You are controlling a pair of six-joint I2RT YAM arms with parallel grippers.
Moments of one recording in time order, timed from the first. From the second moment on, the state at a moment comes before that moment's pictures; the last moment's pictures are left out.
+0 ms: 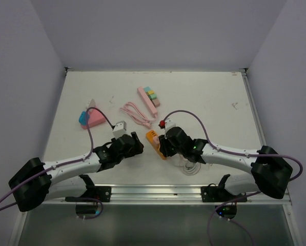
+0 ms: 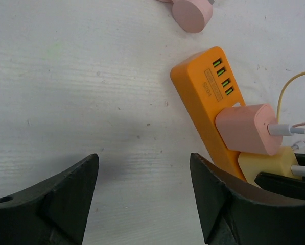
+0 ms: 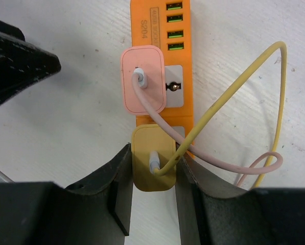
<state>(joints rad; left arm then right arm) -0.91 1.14 0.50 -0.15 -0.44 -0.99 0.95 1.32 0.67 -0.12 0.14 0.39</state>
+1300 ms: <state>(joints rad) -0.90 1.52 0.38 0.56 -0.16 -1.23 1.01 1.40 0.72 -0.08 0.28 0.52</state>
